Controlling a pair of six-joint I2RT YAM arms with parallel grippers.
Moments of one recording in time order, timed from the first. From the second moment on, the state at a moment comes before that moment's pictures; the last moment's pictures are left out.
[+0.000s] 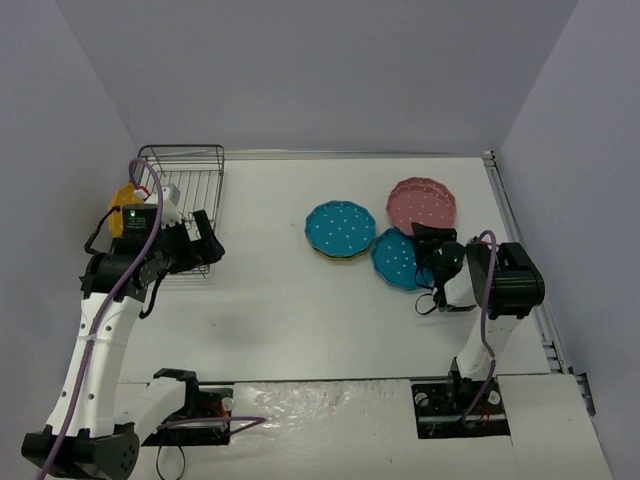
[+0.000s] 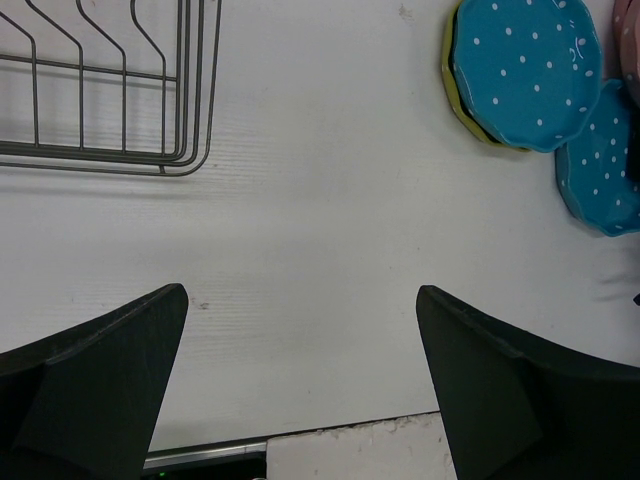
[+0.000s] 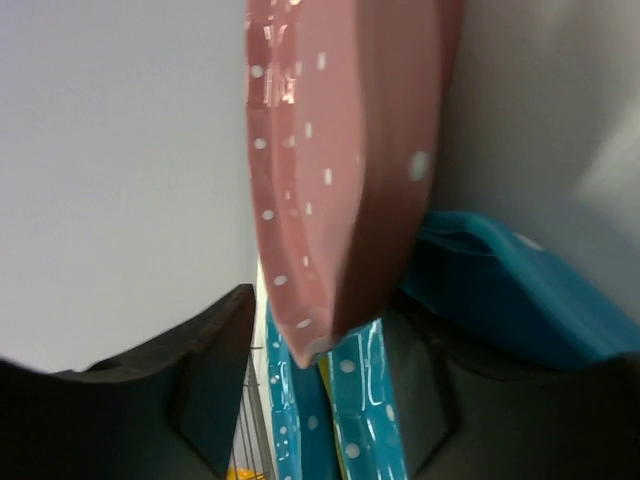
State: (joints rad) left arm -0.10 0.97 1.20 -0.97 0.14 -0.35; right arm 0.01 1.88 0.39 1.21 0.01 1.44
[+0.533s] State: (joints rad) left arm -0.10 0.95 1.20 -0.97 0.14 -0.35; right arm 0.01 1.88 0.40 1.13 0.00 1.49
